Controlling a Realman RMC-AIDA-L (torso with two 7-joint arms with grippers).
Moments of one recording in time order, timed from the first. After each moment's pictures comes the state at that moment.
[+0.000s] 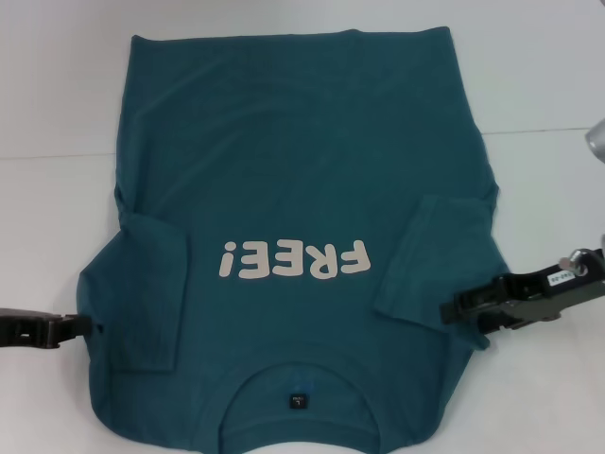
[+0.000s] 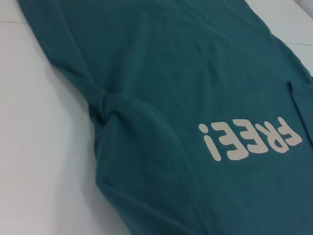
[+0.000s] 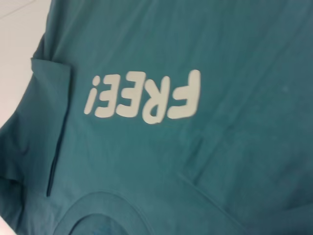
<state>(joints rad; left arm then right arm) -0.45 -2.12 -2.47 -1.11 -0.73 1.48 -2.16 0.74 1.93 -0.68 -0.57 -2.48 -1.47 2.50</state>
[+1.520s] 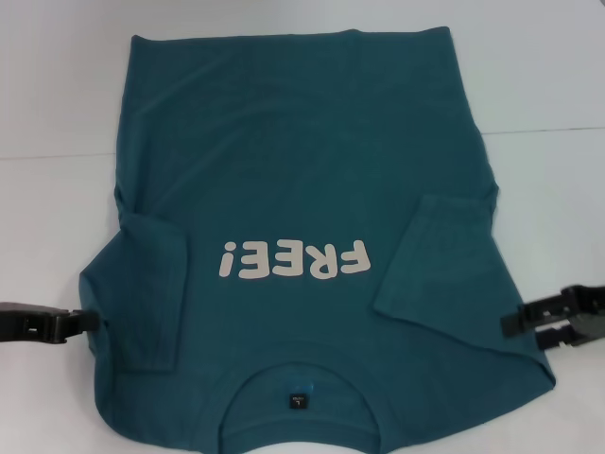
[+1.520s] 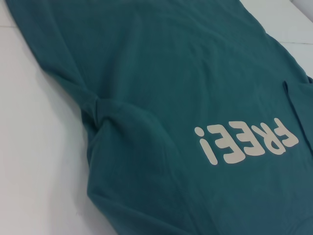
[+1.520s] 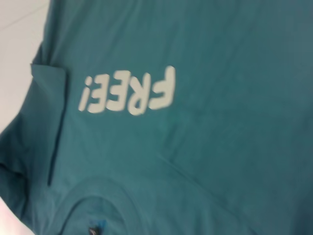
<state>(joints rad) -0.47 -2.11 -2.47 -1.07 -0.73 1.47 -2.15 0.62 1.88 -0.66 -0.69 -2.45 -1.62 2.51</state>
